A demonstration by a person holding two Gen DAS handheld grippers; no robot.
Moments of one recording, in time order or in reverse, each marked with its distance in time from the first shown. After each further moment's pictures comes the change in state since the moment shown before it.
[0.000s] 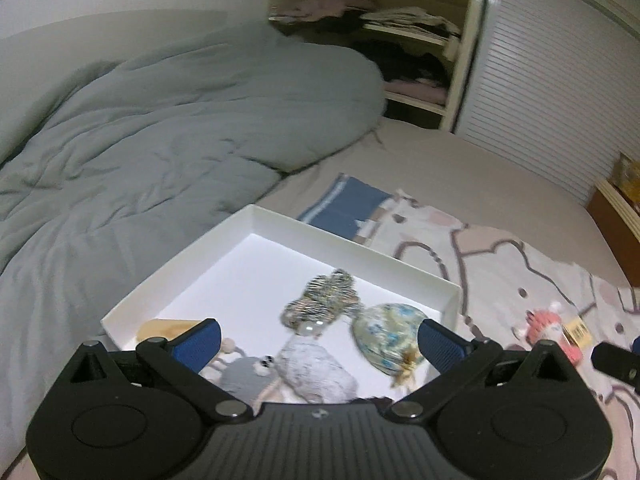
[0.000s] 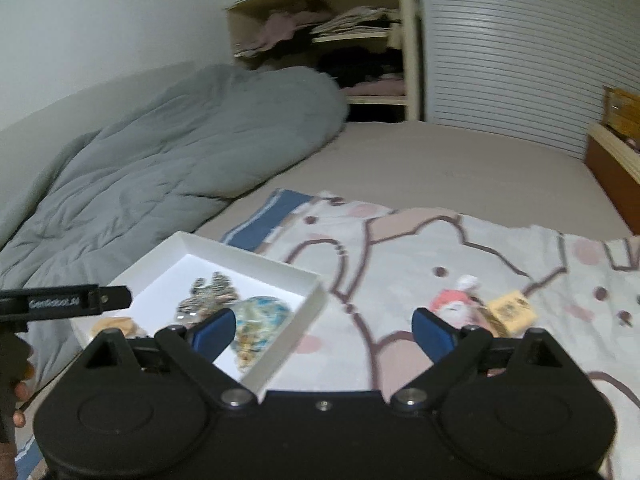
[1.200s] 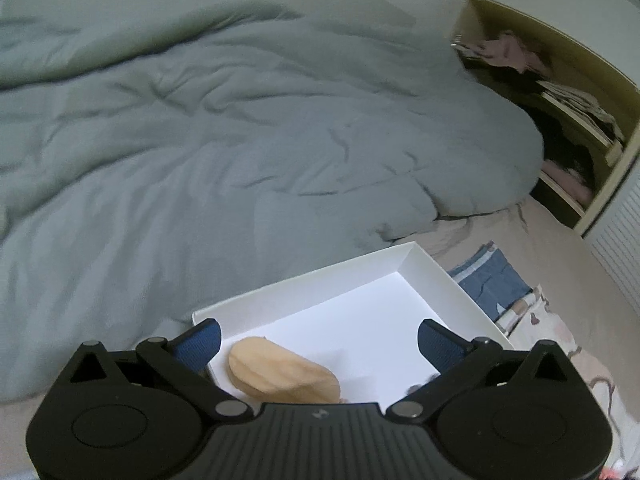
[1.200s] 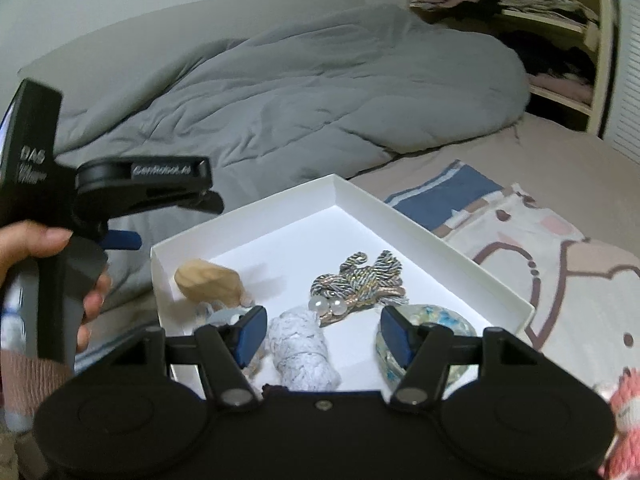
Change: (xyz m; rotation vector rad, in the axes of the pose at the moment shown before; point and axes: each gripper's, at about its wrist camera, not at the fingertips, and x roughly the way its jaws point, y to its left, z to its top) left arm 0.055 0.114 0.013 -0.435 -0.050 0.252; right arm 0.106 0.126 -0.002 -0.306 0.124 0.373
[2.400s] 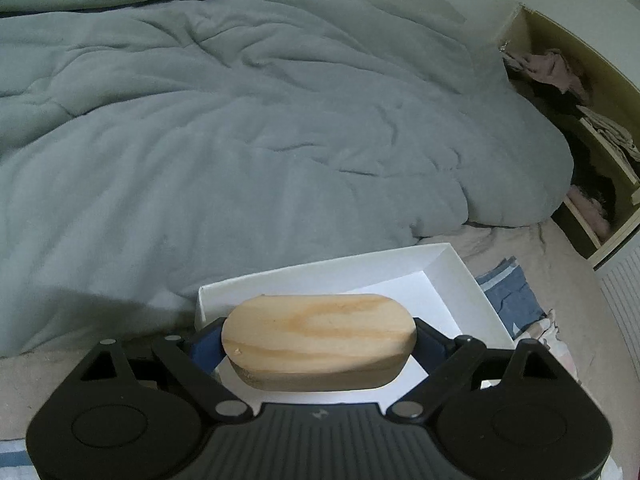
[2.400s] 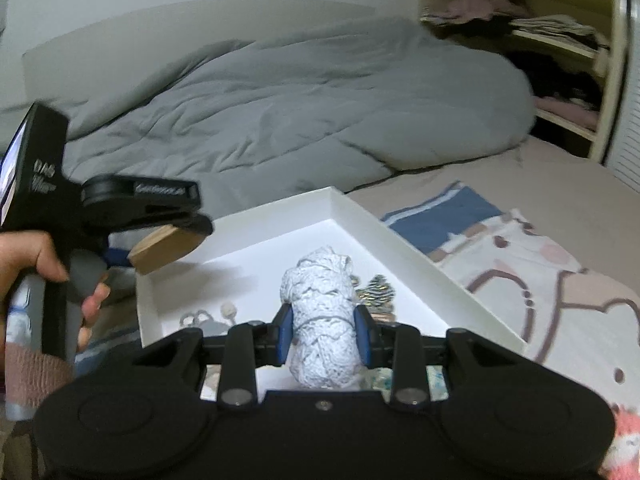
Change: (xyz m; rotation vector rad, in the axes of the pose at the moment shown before) left arm 0.039 0.025 -0.003 -0.185 0.075 0.007; right arm 0.023 0.004 0.009 -0.129 -0.002 0.007
